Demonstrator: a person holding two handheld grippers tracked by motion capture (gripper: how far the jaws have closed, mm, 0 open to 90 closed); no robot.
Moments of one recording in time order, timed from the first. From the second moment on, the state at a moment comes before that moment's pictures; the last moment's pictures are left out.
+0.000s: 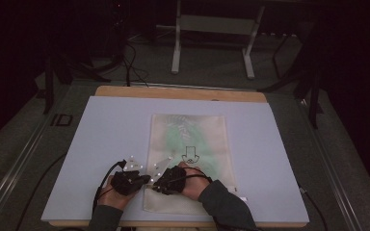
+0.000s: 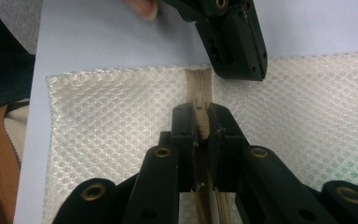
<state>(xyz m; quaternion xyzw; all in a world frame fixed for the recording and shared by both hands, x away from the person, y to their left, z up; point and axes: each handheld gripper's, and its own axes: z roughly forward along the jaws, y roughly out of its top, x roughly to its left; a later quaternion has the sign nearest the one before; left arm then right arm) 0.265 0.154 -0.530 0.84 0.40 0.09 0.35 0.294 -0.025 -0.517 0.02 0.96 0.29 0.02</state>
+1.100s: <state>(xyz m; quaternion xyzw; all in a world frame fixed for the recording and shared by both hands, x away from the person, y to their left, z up) 0.260 0.149 -0.527 0.85 0.40 0.07 0.34 0.294 -0.022 -0.514 -0.01 0.96 0.26 0.03</state>
